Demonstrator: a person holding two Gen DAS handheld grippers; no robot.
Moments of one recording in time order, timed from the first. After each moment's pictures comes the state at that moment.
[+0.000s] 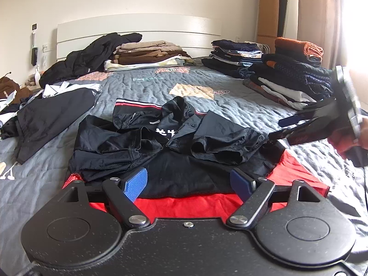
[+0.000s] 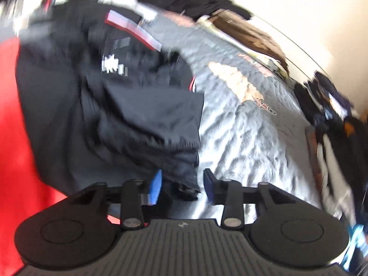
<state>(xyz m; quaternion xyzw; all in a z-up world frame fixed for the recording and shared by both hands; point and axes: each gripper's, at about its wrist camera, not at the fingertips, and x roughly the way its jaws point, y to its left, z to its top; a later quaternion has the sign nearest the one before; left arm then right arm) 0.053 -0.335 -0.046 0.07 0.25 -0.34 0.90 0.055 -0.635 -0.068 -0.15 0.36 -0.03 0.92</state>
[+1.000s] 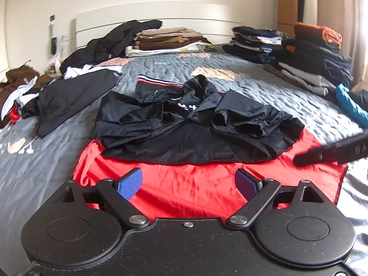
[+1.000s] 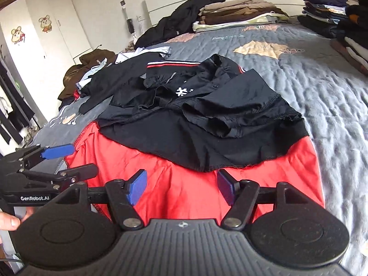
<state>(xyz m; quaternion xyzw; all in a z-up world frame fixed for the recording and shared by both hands) 0.031 -0.314 -0.068 0.08 0.28 -0.28 0.92 -0.030 -0.572 -0.068 0.16 0.34 0.03 0.92</state>
